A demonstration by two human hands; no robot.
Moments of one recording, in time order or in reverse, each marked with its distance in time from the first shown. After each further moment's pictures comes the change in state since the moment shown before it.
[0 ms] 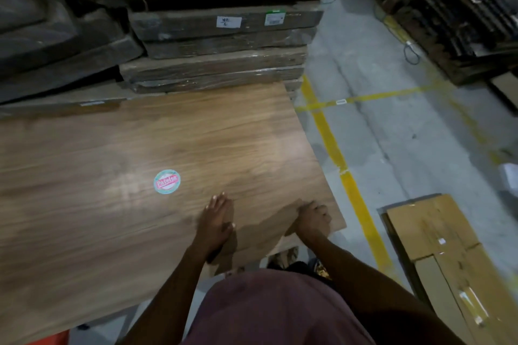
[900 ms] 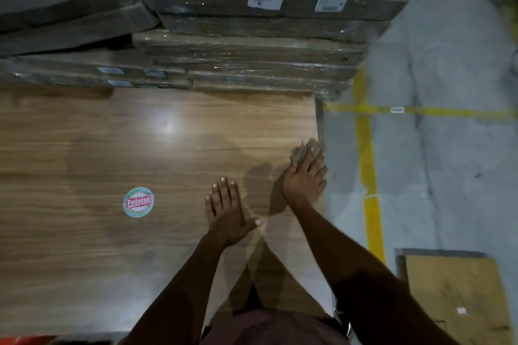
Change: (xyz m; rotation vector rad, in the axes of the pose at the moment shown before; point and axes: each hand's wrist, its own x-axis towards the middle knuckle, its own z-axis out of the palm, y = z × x) left_hand 0.157 0.106 -0.019 0.081 -0.123 -0.472; right_hand 0.199 -0.147 -0.094 0.237 0.161 -0.322
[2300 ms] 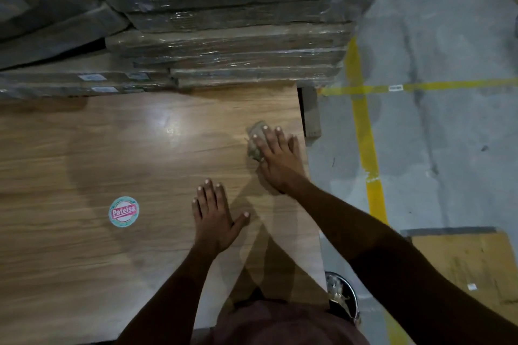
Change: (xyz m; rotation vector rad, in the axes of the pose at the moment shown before) left_hand 0.001 0.008 0.012 0.120 0.164 -0.012; right_hand 0.052 0.007 -0.021 -0.298 -0.074 -0.840
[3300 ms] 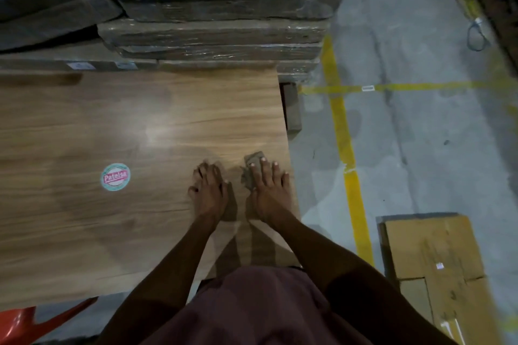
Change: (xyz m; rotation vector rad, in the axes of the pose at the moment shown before) left_hand -0.042 0.025 0.017 -0.225 0.208 -0.066; right_hand -0.169 -0.070 0.027 0.099 -0.164 0.269
